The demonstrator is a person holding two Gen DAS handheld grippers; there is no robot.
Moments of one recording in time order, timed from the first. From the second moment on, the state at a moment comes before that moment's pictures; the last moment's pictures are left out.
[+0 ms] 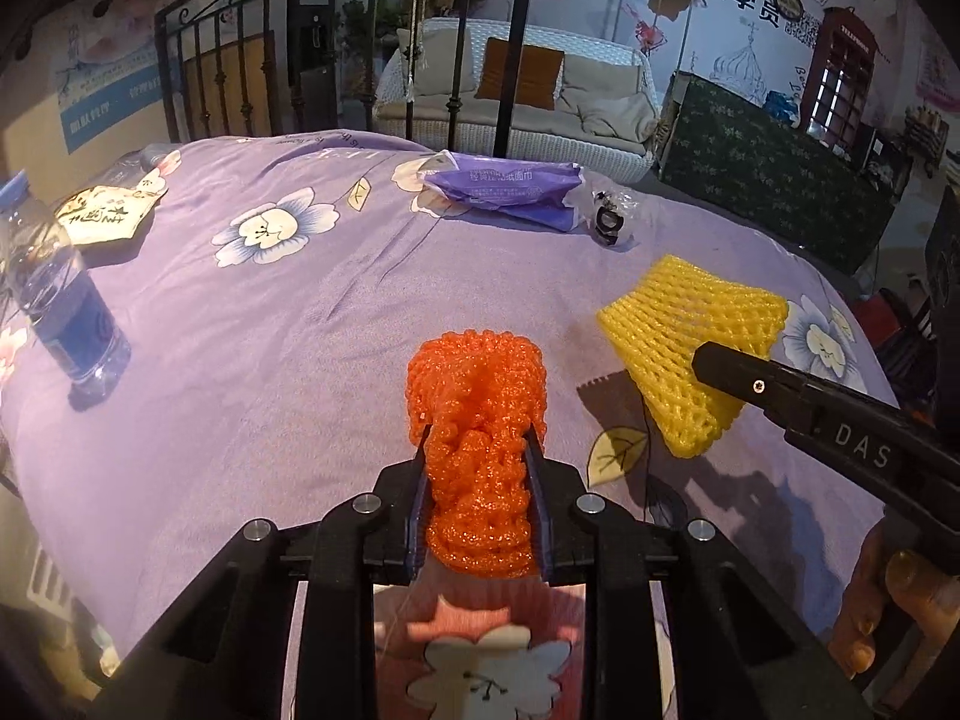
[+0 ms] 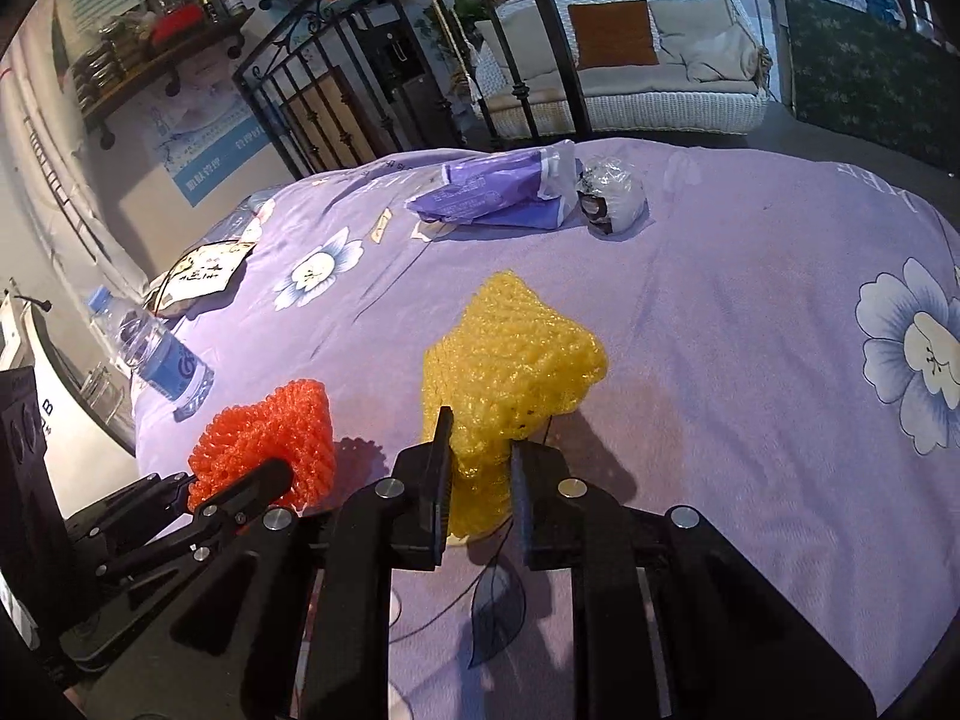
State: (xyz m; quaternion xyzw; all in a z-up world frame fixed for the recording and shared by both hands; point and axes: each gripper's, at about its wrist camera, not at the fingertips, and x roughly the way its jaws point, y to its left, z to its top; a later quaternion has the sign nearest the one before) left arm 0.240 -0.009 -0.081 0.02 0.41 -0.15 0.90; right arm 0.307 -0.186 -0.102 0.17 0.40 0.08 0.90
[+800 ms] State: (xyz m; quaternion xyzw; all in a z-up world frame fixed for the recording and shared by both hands) left arm 0.120 0.036 -0.057 -0.03 0.39 -0.15 0.91; right arm 0.155 -0.157 -0.082 0.09 0.36 0.17 0.91
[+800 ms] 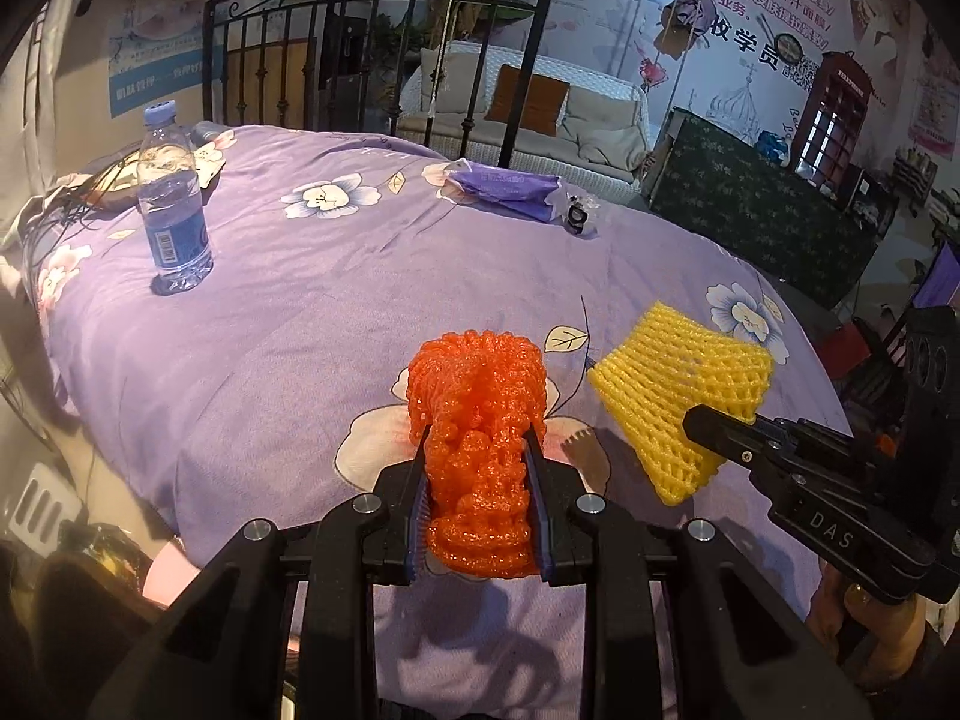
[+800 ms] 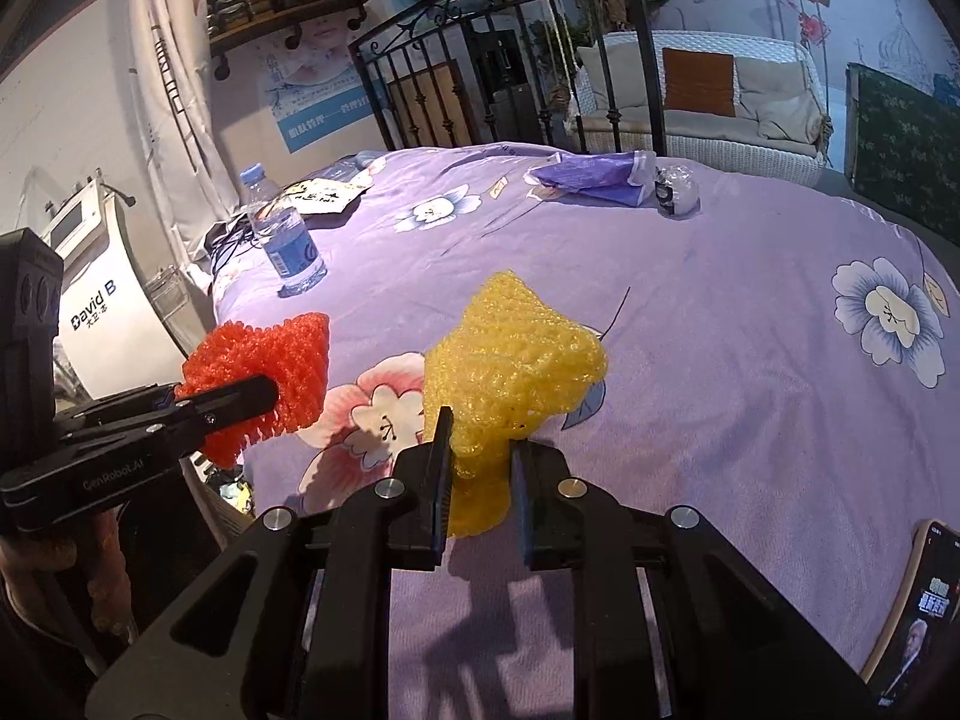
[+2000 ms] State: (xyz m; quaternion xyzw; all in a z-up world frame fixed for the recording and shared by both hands) left arm 0.012 0.197 -0.095 -0.11 0.45 0.08 0.88; right arm 0.082 -0.075 -0.083 0.06 0.36 0.32 0.87
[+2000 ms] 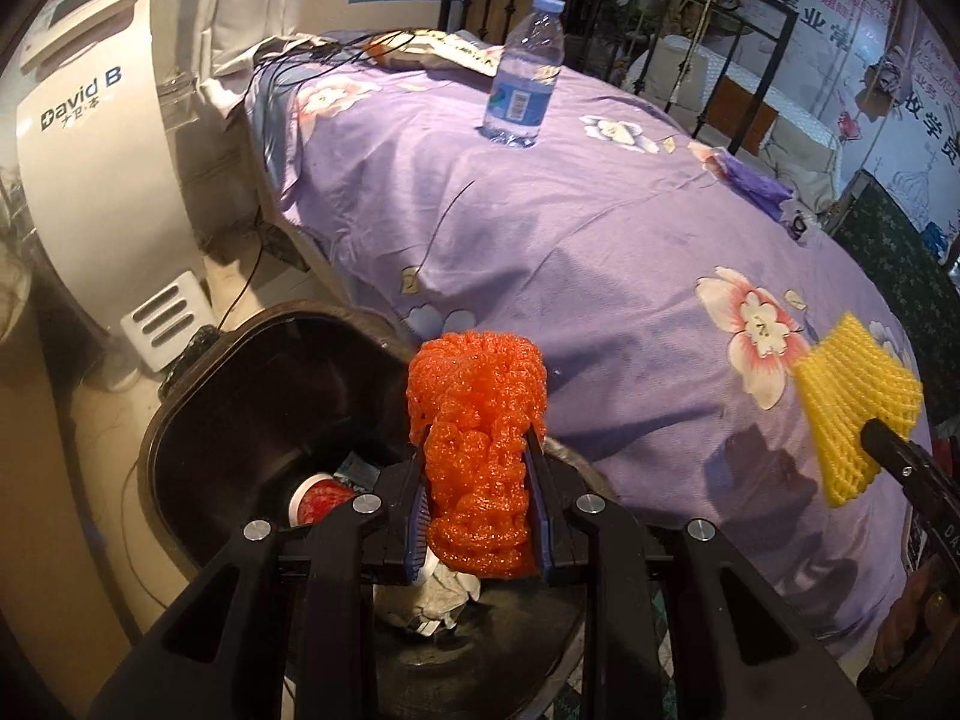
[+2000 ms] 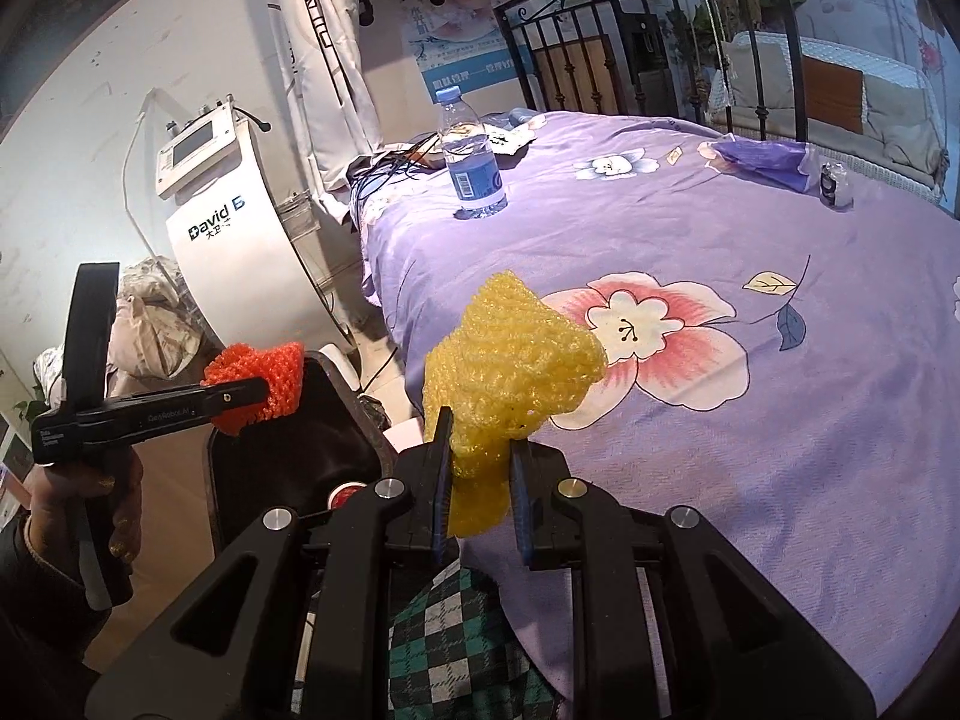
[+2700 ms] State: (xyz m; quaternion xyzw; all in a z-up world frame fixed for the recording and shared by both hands) left arm 0.017 0.221 -0.144 -0.15 0.53 0.12 0.83; right arm 0.085 -0.067 -0.089 0.06 0.37 0.33 0.86
